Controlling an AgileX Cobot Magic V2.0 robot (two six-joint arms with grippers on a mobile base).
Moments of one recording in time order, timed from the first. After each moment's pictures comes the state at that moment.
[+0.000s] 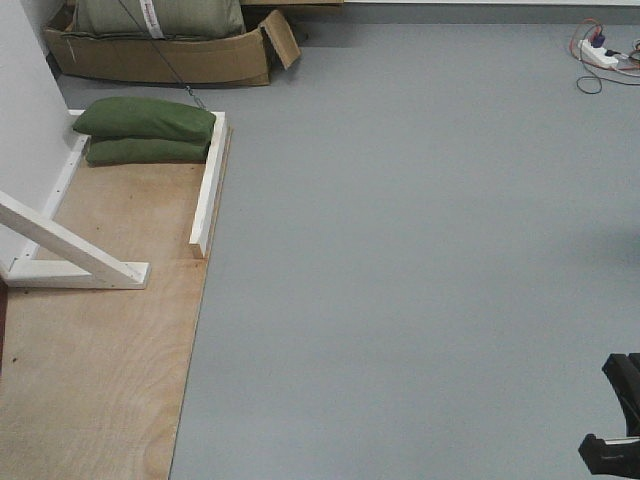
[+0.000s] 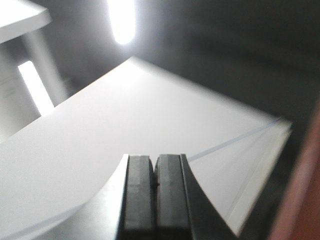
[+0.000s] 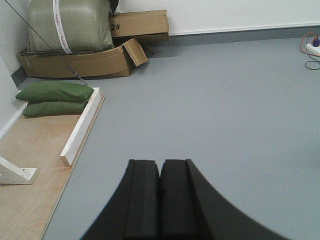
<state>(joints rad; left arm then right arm) 0.73 0.75 -1.35 -0.92 -1.19 1.23 0.05 -0.01 0.03 0.11 0.38 -0.02</state>
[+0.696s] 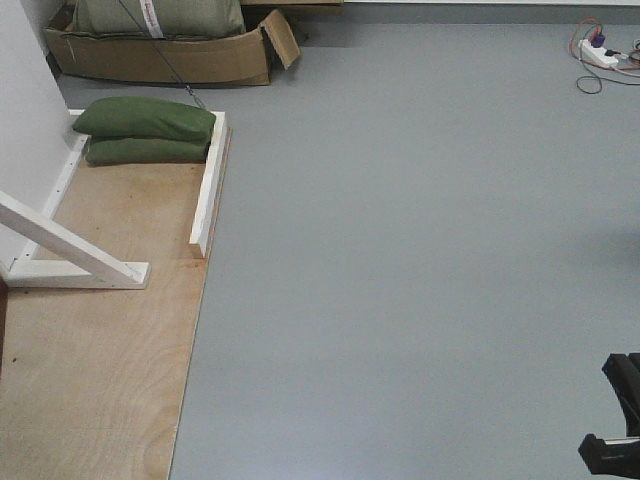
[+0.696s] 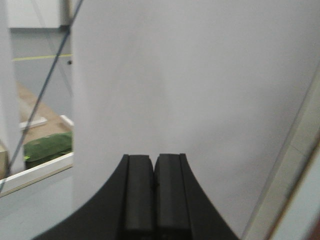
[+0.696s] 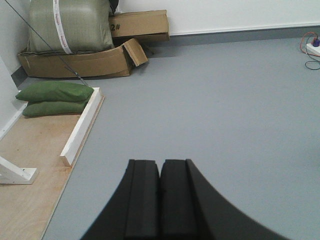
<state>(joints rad) 1.13 1.04 -1.34 -1.78 -1.26 1.84 0.05 -0.01 0.03 0.11 0.38 -0.02</state>
